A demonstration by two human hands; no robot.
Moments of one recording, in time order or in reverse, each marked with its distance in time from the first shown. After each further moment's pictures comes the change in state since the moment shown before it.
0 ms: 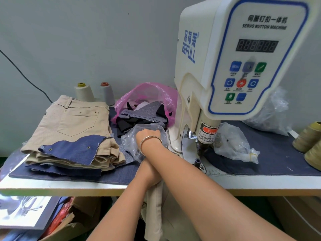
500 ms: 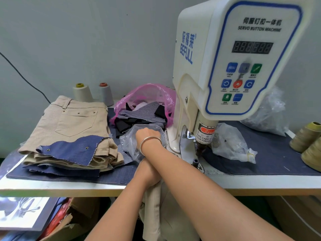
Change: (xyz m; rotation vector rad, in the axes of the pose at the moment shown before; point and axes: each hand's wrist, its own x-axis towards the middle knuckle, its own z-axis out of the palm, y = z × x) left_hand -0.006 0.003 -0.005 0.106 -0.035 0.112; right_hand 0.001 0.003 -0.002 0.127 0.046 0.044
